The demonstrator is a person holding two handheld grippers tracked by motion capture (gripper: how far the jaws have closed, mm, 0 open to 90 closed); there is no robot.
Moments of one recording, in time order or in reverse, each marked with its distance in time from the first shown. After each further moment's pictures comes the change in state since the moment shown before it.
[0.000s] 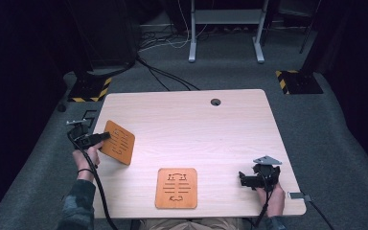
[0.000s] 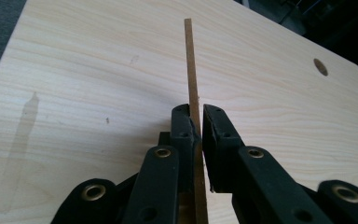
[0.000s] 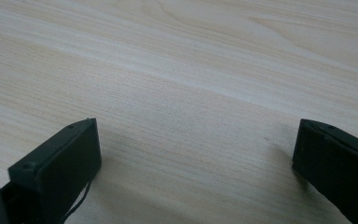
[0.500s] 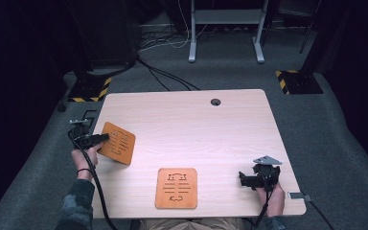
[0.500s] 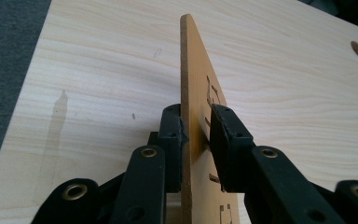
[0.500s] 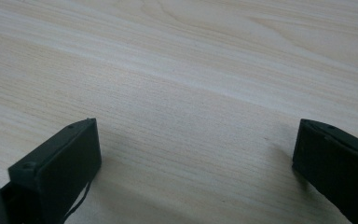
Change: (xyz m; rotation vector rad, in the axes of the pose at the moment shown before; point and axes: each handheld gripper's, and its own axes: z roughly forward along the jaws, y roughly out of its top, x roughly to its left) left arm 0.001 0.001 0.006 0.041 0.091 0.046; right arm 0.000 0.000 0.000 0.000 0.000 0.000
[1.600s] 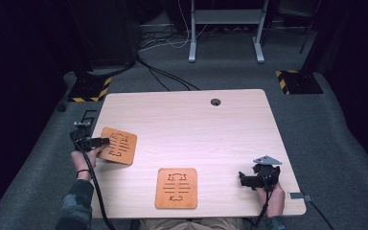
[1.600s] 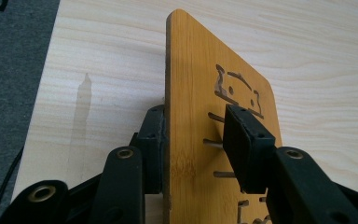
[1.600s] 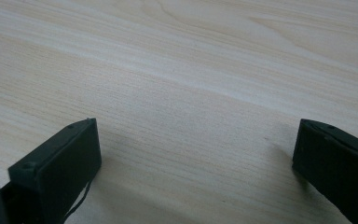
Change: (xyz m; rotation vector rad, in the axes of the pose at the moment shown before) left arm 0.017 -0.005 0.018 0.078 0.058 0.051; right arm 0.000 0.000 0.000 0.000 0.000 0.000
